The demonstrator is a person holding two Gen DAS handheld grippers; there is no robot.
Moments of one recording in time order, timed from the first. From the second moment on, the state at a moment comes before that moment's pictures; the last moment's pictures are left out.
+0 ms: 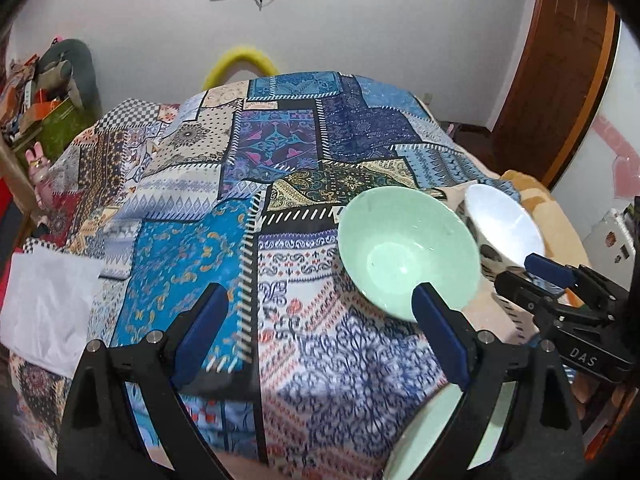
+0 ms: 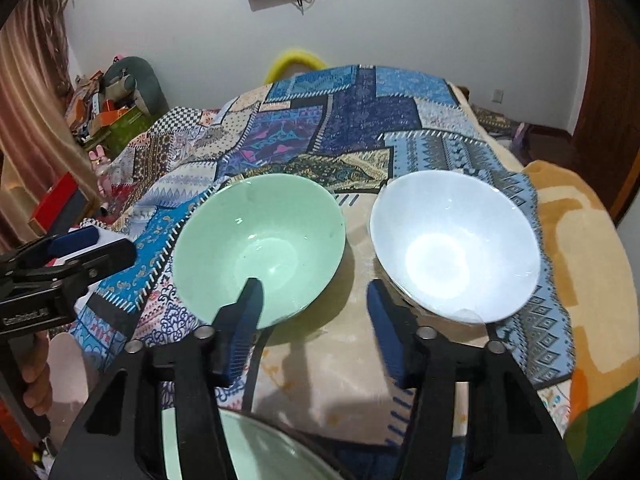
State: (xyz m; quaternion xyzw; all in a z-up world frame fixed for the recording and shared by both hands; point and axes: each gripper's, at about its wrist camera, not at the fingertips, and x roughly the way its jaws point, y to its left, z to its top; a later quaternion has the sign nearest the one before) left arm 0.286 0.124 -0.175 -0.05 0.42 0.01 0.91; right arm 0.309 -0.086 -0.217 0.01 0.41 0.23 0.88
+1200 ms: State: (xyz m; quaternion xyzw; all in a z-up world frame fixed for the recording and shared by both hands) left arm 0.368 0.103 -0.247 -0.04 0.51 -0.04 0.86; right arm 0.332 -0.070 -0.242 0.01 0.45 0.26 0.85
